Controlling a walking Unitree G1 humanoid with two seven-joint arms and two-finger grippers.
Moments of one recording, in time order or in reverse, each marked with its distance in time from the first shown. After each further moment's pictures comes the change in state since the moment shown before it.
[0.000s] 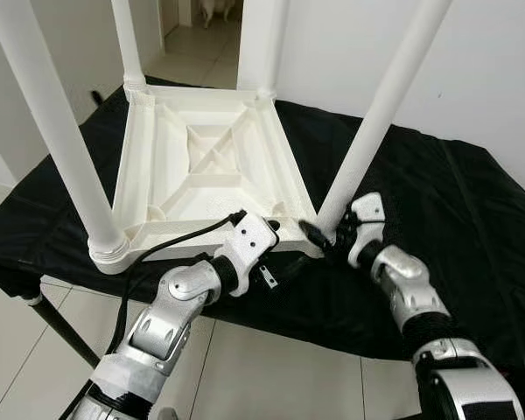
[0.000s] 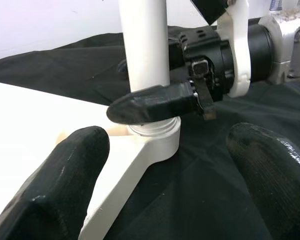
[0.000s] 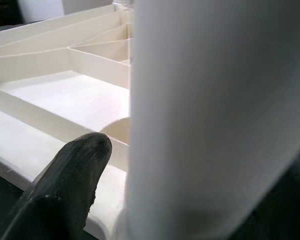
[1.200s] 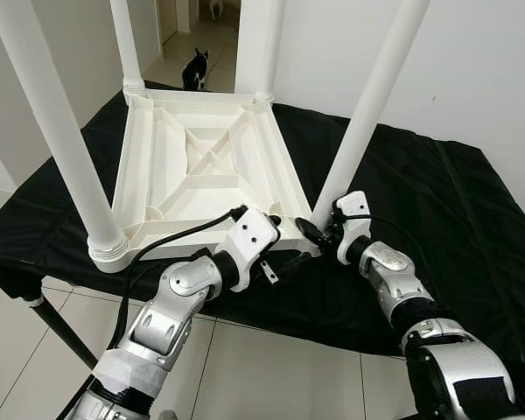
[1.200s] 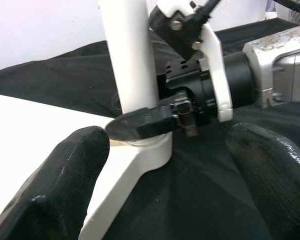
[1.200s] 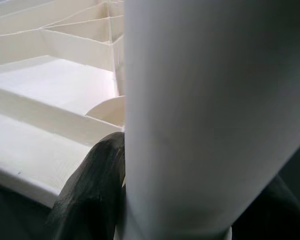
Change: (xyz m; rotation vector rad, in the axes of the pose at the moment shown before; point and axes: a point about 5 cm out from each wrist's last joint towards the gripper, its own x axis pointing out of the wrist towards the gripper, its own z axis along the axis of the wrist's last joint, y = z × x) left arm 0.001 0.000 0.000 0.001 0.001 -0.001; right arm 0.020 0.013 -0.018 0.066 0.088 -0.177
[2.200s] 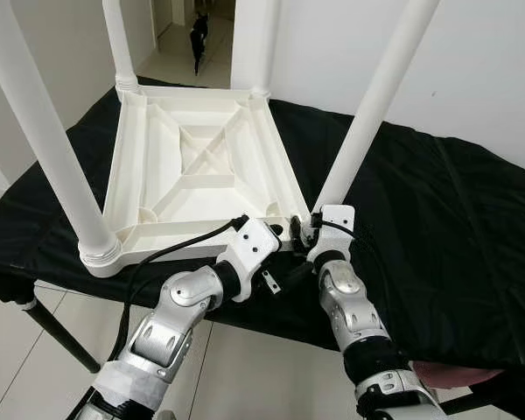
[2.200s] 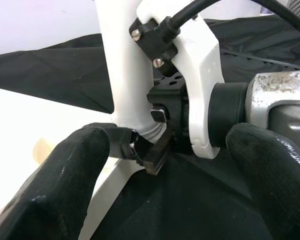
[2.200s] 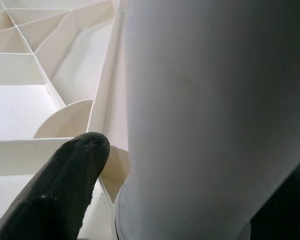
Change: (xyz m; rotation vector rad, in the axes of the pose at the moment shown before) left arm -0.001 -0.007 -0.001 -0.017 -0.010 -0.004; right arm -0.008 0.039 0.004 0.096 -0.045 -0.333
